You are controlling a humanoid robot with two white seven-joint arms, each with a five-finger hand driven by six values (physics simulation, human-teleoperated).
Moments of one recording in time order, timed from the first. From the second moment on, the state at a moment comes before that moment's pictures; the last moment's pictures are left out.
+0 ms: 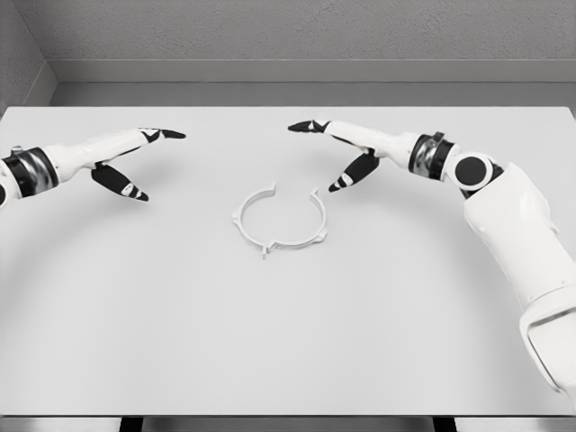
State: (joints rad) left arm -0.73 0.59 -0.54 -0.89 -0.18 -0.61 -0.55; right arm -0.87 -0.23 0.57 -0.66 0.14 -0.61 0.61
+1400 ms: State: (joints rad) left arm -0.73 0.59 -0.52 -0.86 -0.18 -0.61 -0.55; right arm -0.93 -0.15 0.57 -0.54 0.28 -0.61 0.61
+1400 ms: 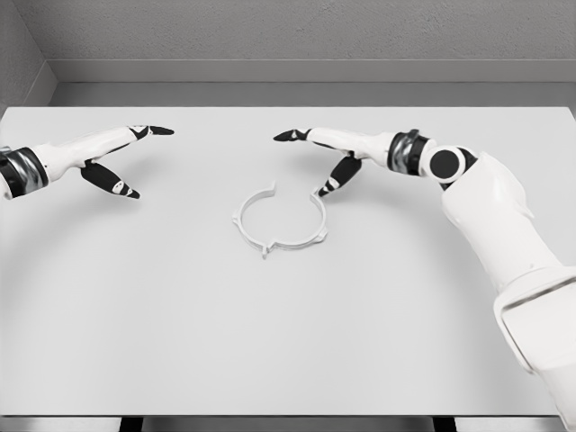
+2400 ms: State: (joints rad) left arm -0.73 0.60 -0.51 -0.86 -0.18 -0.61 -0.54; right arm -0.92 -0.14 0.49 -0.56 0.28 -0.61 0.61
